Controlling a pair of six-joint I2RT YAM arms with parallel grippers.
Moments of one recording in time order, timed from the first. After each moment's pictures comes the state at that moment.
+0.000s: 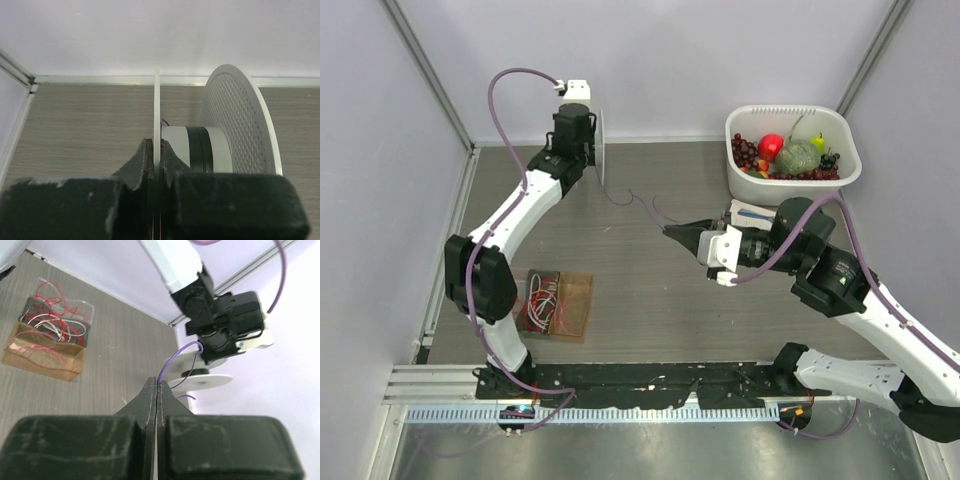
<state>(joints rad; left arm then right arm) -0.40 1.79 1.66 -0.16 -0.51 -0.05 0.87 0.91 1.22 -0.36 -0.47 -0.80</state>
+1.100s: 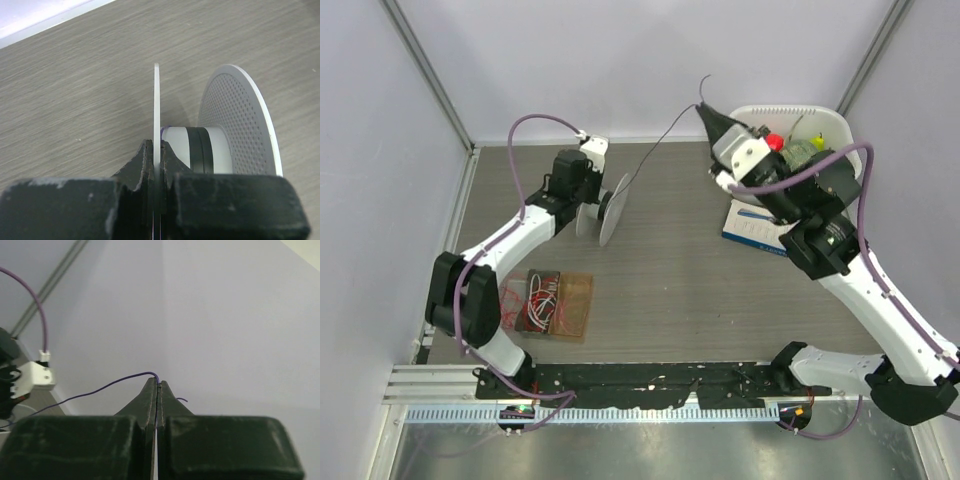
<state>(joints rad) -0.41 1.63 1.23 -0.07 -0.11 0.06 0.74 1.10 1.45 0.06 -0.11 -0.83</state>
